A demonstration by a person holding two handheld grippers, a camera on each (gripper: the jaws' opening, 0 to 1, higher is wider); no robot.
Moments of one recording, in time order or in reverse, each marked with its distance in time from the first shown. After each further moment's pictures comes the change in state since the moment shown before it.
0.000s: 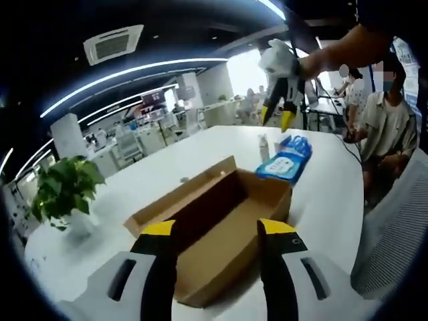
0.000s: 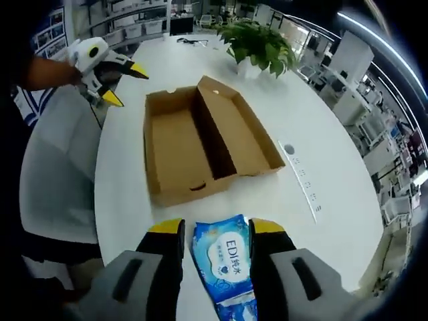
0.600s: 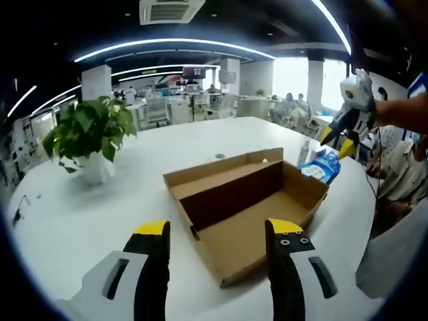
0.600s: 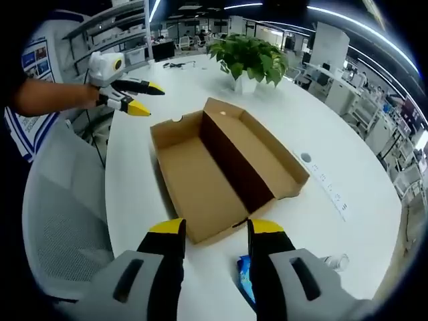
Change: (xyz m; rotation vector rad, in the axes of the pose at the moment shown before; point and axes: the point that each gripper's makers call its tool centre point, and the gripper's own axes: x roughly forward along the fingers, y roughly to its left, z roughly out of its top) left arm -0.006 0.063 -0.042 -0.315 0.096 0.071; right arm 0.028 0.050 0.031 0.158 -0.124 -0.010
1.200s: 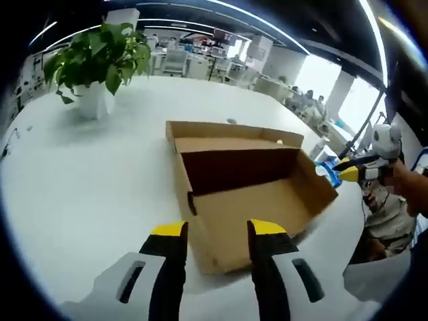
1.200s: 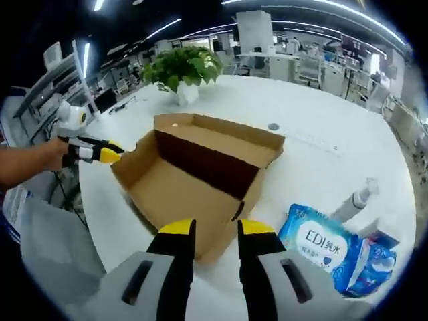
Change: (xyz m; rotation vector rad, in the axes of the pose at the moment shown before) left arm 0.032 0.010 -0.044 -0.270 0.207 0.021; right arm 0.045 -0.028 -0.049 0.486 -0.107 -0.217
